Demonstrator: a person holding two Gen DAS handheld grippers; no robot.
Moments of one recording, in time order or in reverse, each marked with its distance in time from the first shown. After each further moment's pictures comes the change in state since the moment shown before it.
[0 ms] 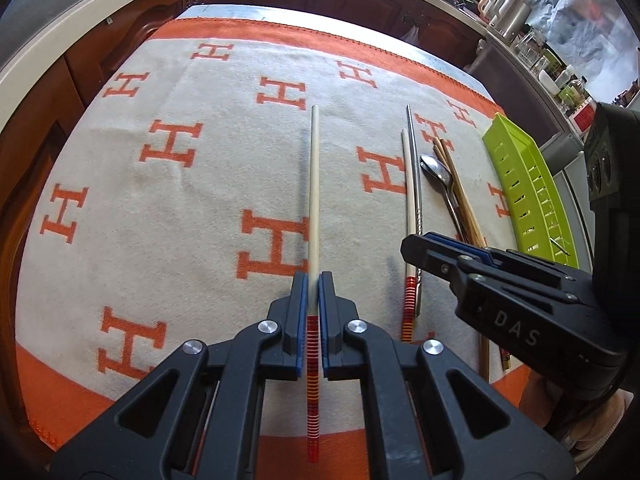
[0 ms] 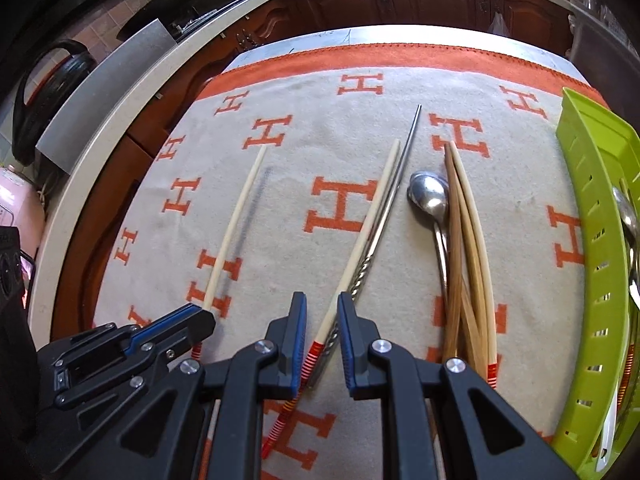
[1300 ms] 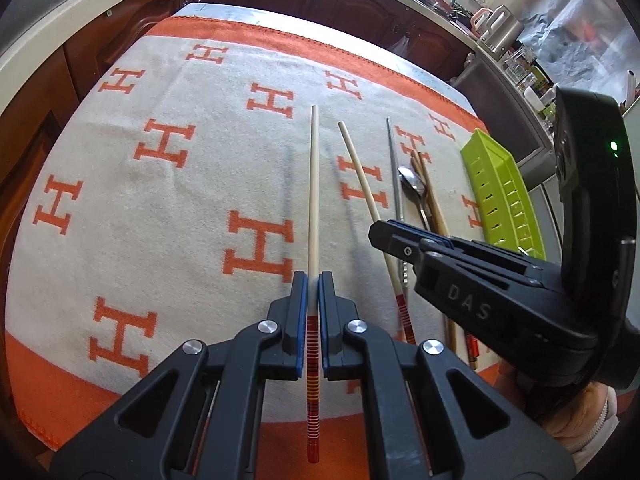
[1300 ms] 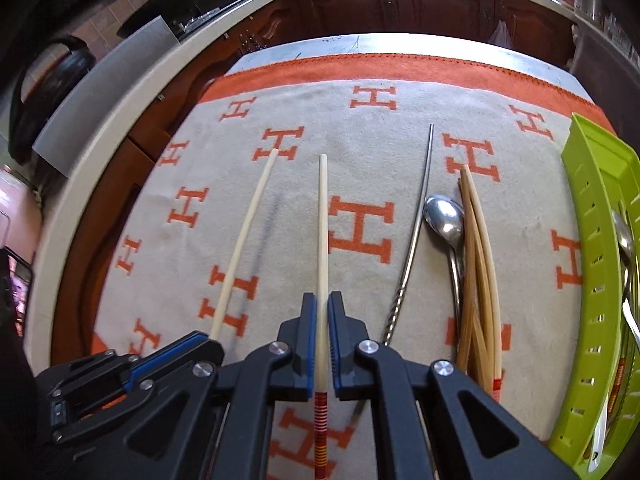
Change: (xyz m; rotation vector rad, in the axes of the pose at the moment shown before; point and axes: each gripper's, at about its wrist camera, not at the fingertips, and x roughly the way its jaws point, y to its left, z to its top) left arm -0.016 -0.002 0.002 -0.046 -0.003 -0.095; right arm -0.007 0.013 0.013 0.000 0.005 0.000
